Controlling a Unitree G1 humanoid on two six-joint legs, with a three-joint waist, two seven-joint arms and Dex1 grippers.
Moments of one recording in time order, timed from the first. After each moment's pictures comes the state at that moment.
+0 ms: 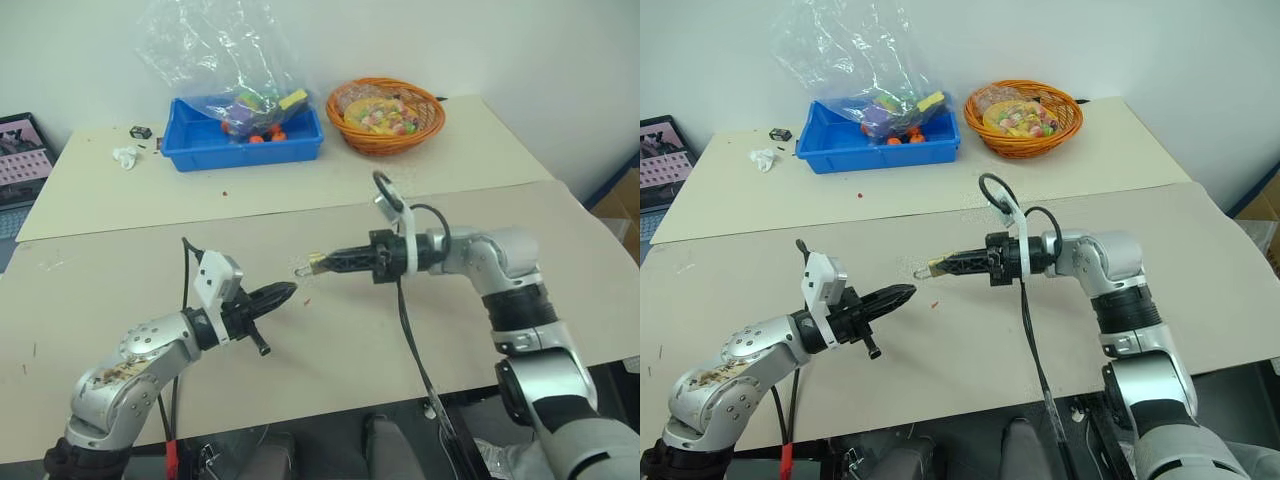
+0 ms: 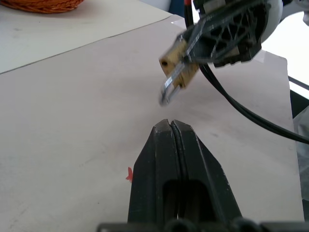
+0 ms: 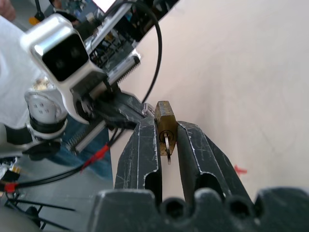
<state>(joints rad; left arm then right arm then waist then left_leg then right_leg) -0.07 0.58 0.05 -0.56 -0.71 0.64 -0.59 -0.81 -0.46 0.17 0.18 0.67 1.08 1.13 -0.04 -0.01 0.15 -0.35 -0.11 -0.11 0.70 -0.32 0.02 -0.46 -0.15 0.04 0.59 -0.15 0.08</state>
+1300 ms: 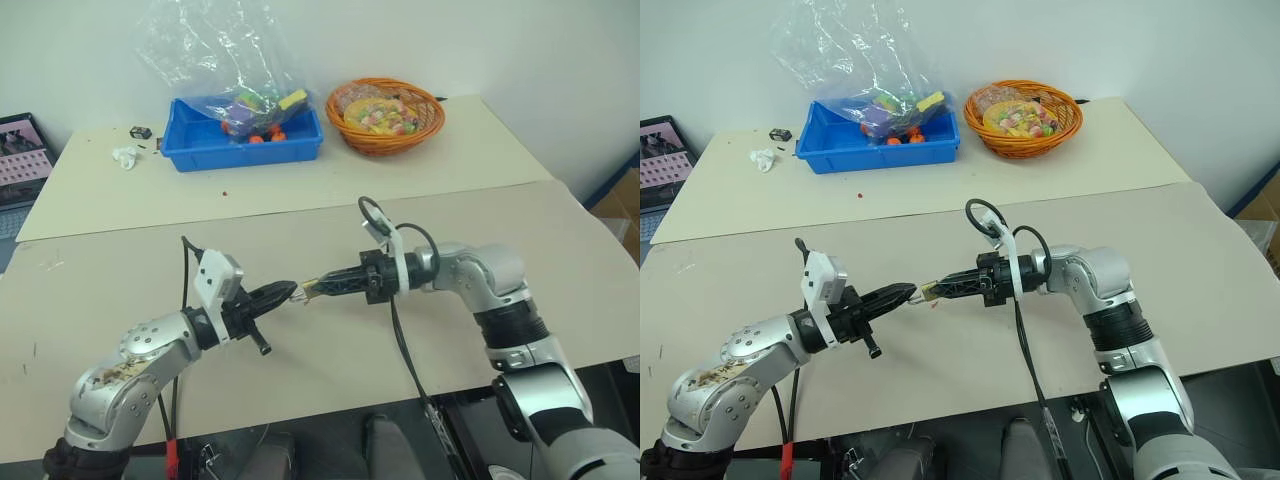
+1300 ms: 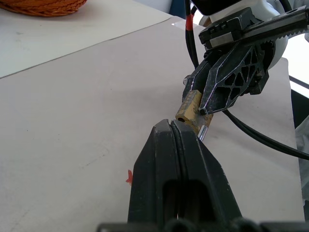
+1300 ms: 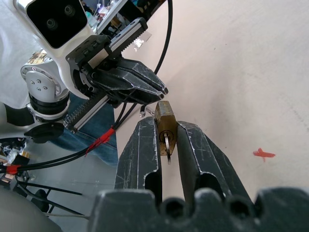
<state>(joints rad) -0.07 0.58 0.05 -0.57 -0.71 0.65 -0.57 -0.78 -0.42 0.19 0.11 0.66 1.09 1.11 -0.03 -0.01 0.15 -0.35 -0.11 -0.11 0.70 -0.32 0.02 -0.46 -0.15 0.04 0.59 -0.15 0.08</state>
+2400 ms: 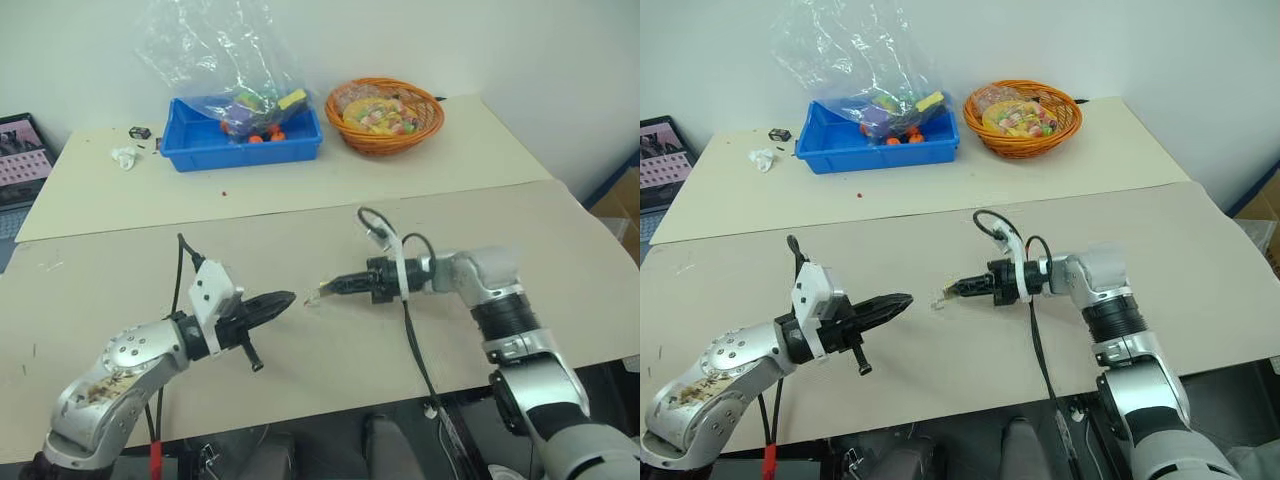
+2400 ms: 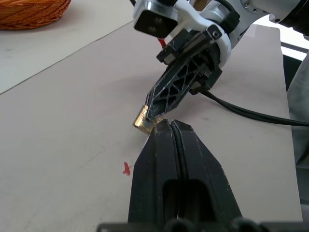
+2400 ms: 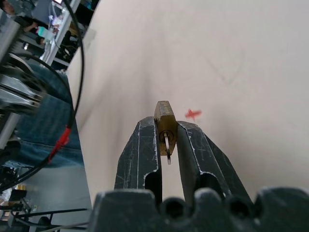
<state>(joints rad) 0.00 0.67 0.06 -0.68 -0.64 0.59 -0.64 -0.80 -0.42 0.20 0.32 0.57 1.13 1.03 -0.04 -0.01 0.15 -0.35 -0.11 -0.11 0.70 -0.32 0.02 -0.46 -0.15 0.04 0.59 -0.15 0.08</state>
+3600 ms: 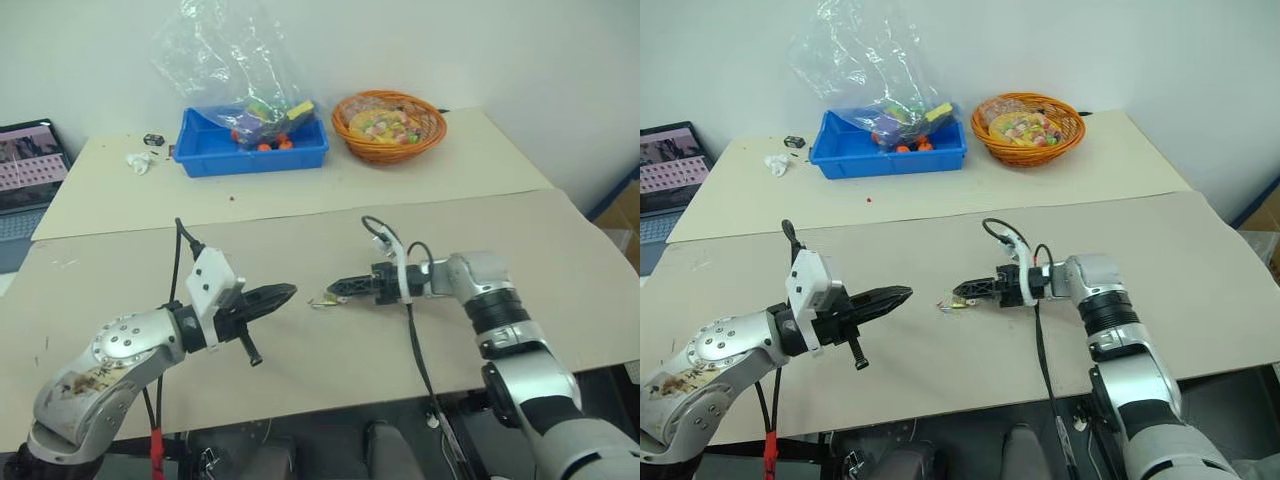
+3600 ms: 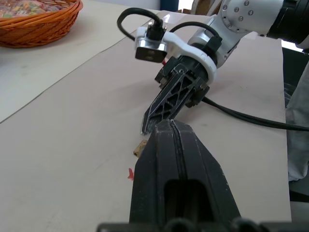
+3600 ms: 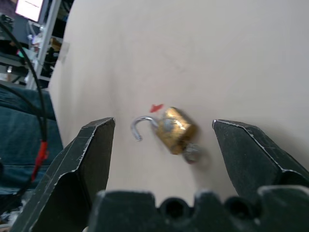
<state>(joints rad) -0.05 0.71 0.10 -0.73 -0.69 0.67 -0.61 -0.84 -0.45 0.16 0.56 0.49 1.07 1.01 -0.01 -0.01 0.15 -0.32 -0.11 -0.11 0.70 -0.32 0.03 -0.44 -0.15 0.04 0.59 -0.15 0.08</state>
